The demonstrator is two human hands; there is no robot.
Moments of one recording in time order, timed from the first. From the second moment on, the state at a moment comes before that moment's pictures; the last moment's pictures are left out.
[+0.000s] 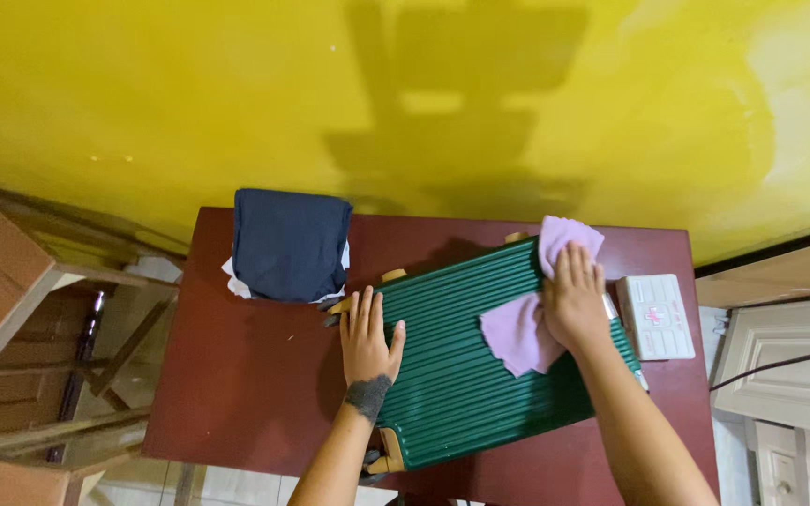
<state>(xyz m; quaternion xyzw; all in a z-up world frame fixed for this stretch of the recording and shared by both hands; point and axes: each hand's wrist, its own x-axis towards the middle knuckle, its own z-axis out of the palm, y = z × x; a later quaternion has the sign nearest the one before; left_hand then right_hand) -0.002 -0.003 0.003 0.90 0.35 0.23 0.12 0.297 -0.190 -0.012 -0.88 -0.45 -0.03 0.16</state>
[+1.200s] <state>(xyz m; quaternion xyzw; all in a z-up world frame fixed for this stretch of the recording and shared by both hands) -0.025 -0.039 -0.010 0.80 0.44 0.32 0.25 0.165 -0.130 0.028 -0.77 -0.61 0.02 0.19</state>
